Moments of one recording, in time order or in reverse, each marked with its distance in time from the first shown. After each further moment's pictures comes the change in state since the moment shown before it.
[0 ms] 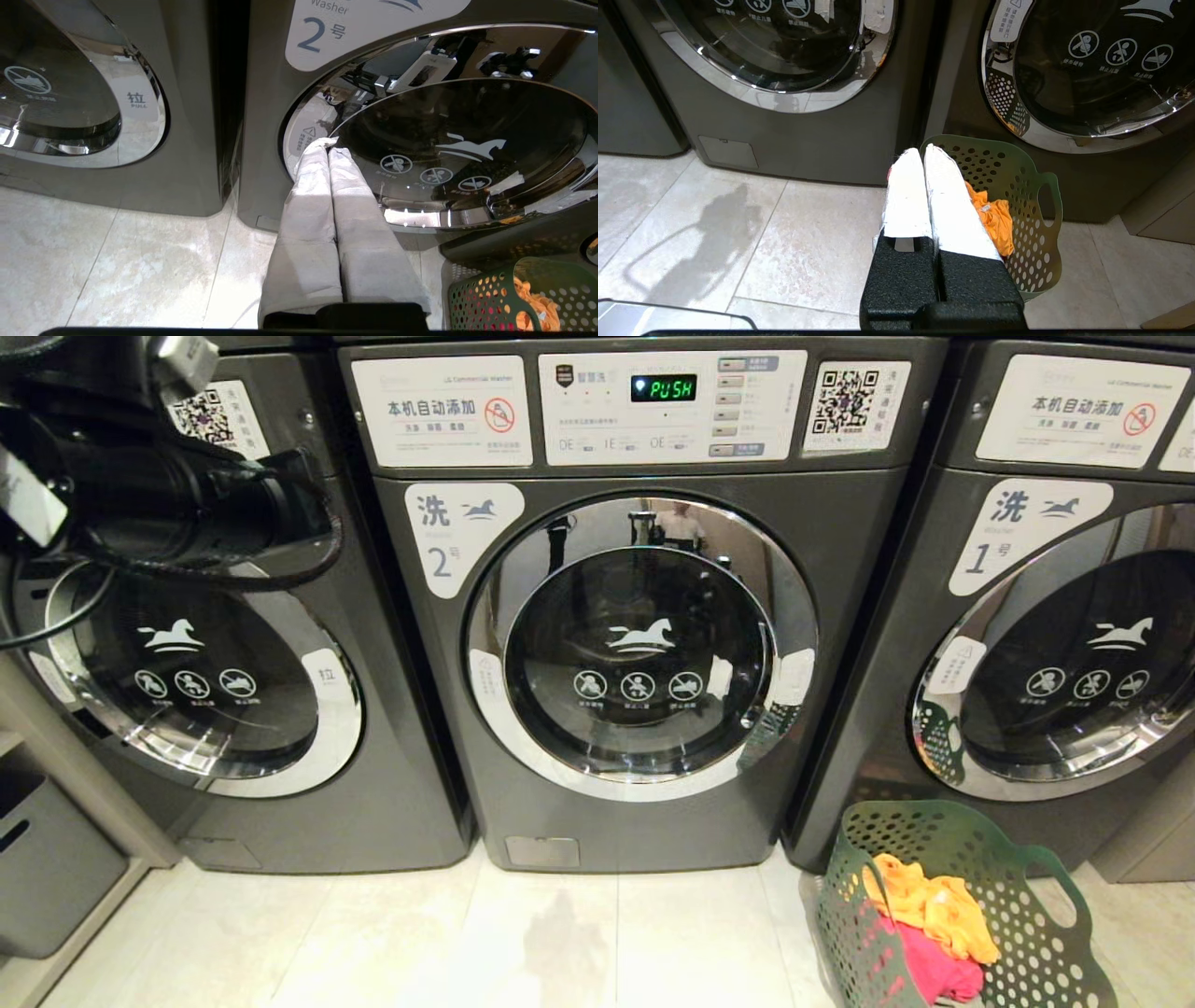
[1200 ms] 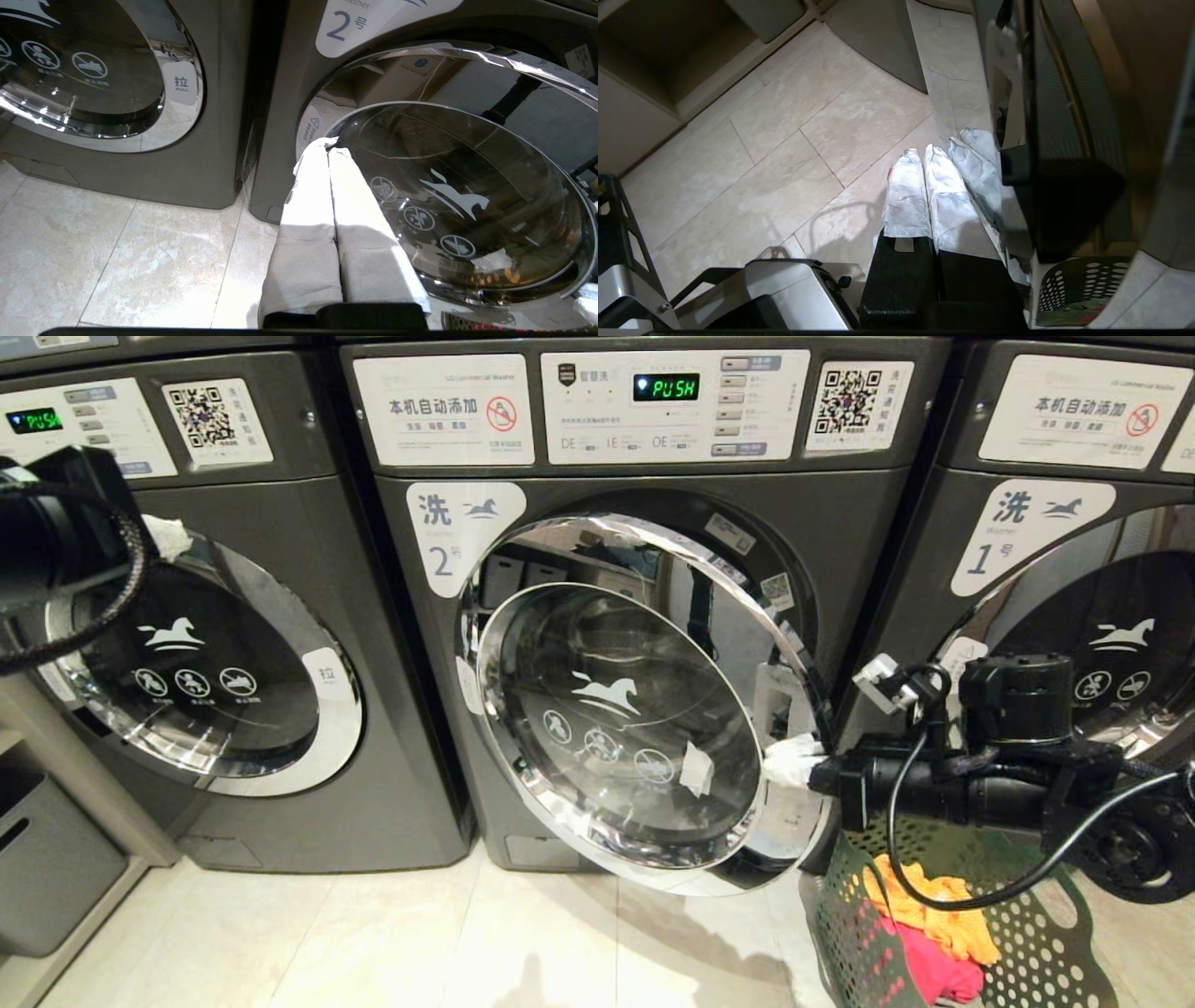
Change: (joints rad) left arm 0.001 -0.326 0.280 -0.016 0.043 -0.001; right arm 0.226 1.746 -0.541 -0.828 0.600 0.079
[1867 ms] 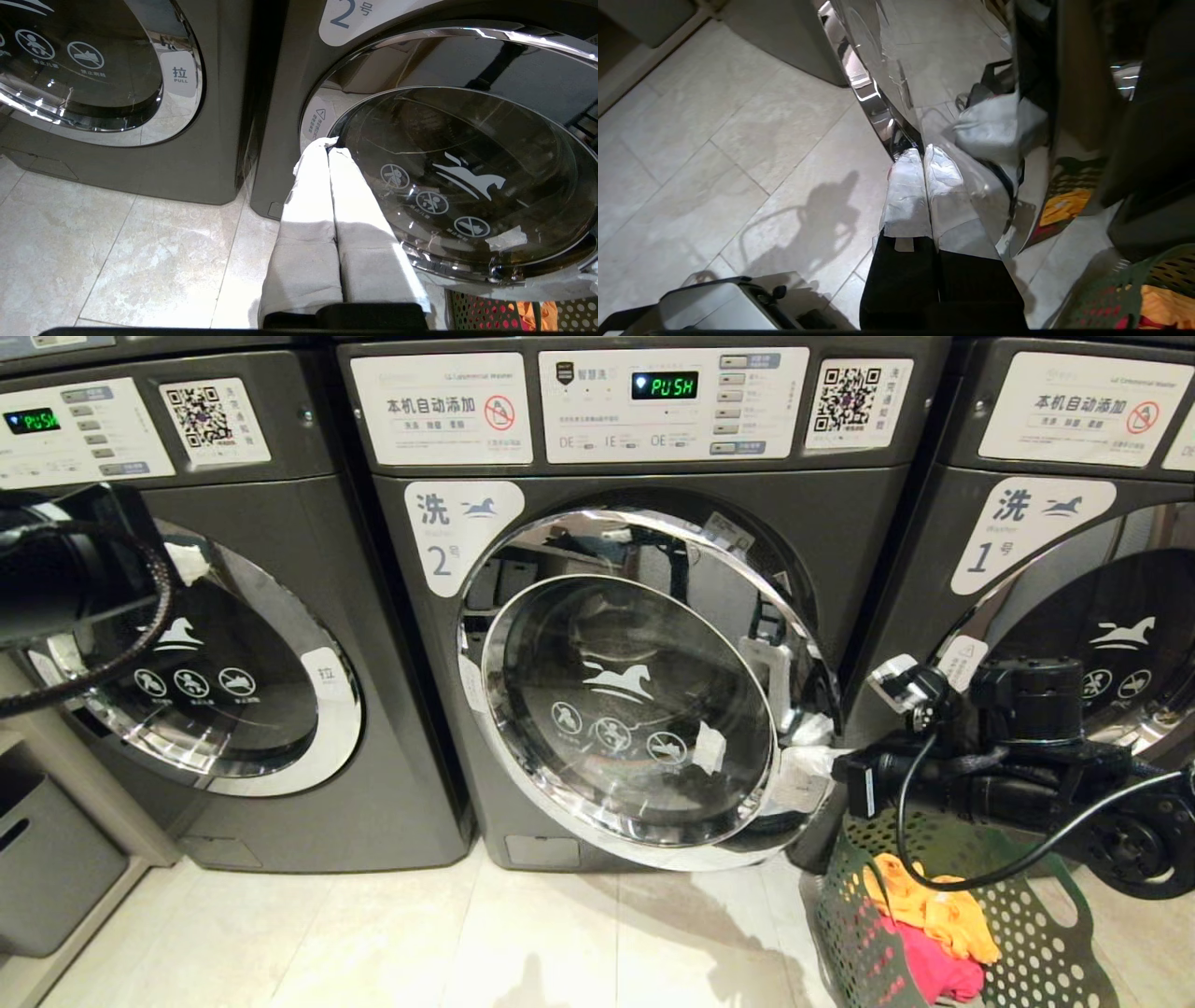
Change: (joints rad) left arm 0.000 -0.008 0.078 -0.058 -0.001 -0.003; right arm -0.046 0.006 0.004 0.002 -0.217 -0.044
